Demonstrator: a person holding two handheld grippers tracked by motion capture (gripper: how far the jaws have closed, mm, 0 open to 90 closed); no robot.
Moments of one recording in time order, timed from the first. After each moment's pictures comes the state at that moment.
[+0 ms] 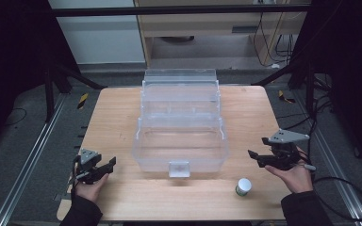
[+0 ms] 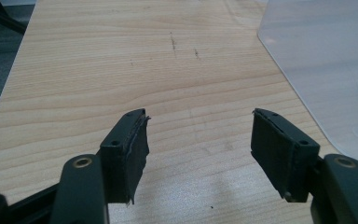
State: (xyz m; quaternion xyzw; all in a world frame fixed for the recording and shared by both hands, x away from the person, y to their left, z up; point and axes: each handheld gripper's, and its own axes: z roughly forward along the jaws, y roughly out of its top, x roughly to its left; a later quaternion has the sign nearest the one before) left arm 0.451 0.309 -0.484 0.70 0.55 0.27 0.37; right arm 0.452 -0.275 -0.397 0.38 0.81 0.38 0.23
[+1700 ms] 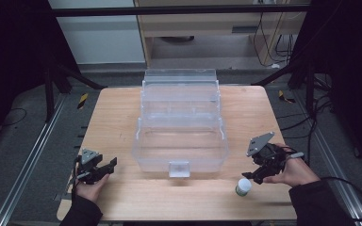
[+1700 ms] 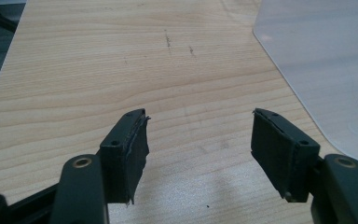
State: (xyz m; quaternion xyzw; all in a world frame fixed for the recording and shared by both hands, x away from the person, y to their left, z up) left arm 0.452 0.308 -0.485 0.71 0.55 0.26 0.37; right arm 0.447 -0.230 -0.377 0.19 0.95 0.22 0.11
